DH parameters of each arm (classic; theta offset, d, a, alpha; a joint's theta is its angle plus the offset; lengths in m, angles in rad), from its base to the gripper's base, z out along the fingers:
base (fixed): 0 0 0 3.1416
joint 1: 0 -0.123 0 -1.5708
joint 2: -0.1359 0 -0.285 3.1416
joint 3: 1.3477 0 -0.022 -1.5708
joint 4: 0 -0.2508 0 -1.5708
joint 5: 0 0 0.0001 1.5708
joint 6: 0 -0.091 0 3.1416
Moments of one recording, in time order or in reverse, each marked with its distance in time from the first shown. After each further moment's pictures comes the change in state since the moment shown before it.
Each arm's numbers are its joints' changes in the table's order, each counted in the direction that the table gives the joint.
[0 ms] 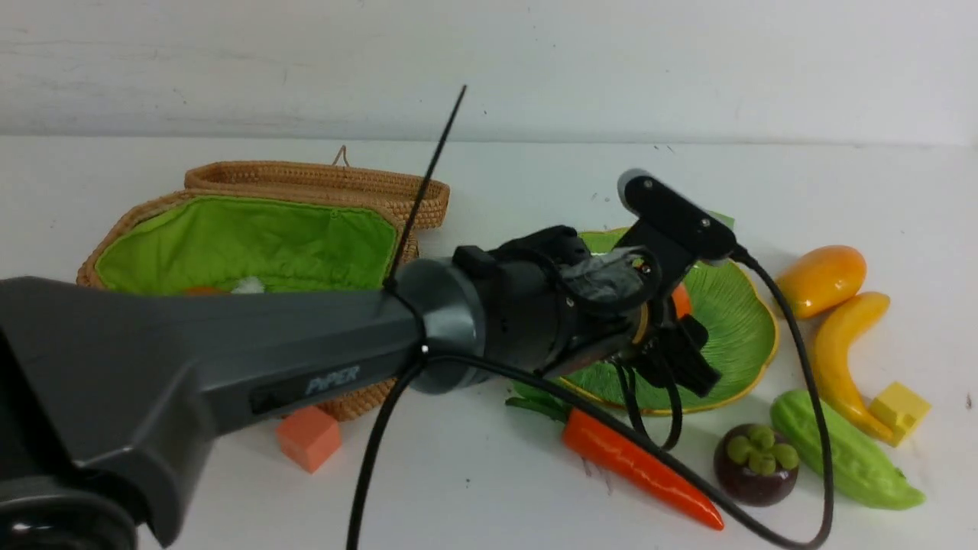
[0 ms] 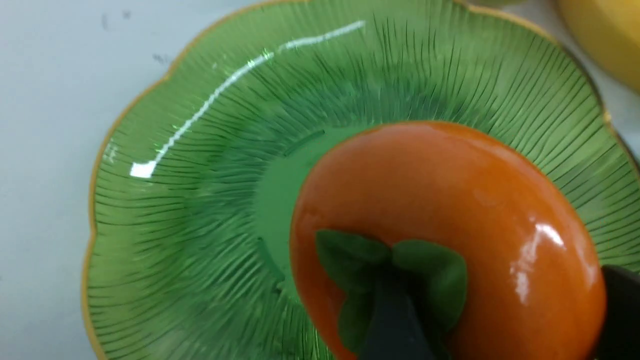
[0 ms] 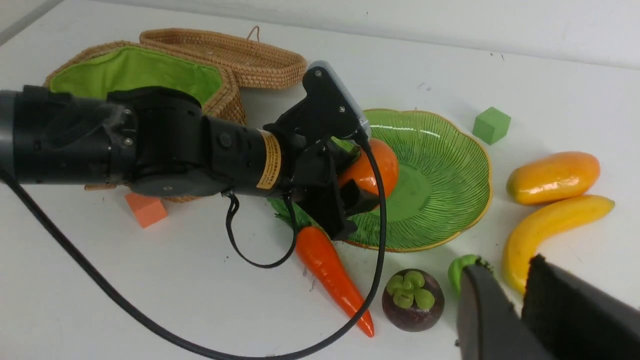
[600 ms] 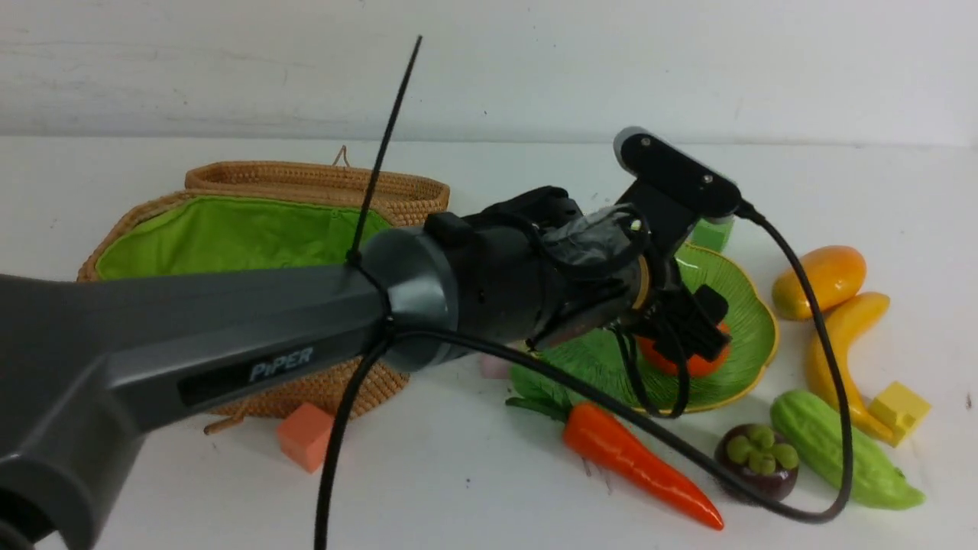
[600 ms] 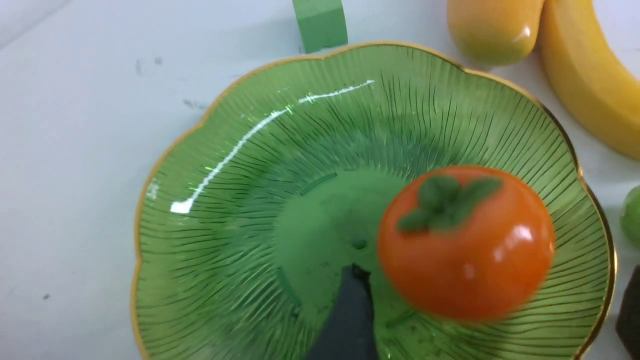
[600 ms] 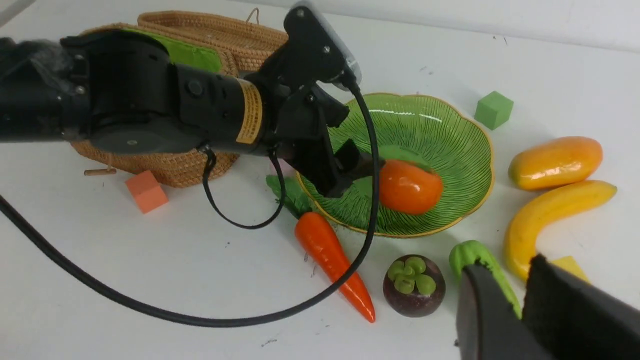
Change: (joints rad) right arm 0.000 0.000 0.000 -0.005 -0.026 0.000; left arm 0.002 0.100 -0.007 0.017 -0.056 0.007
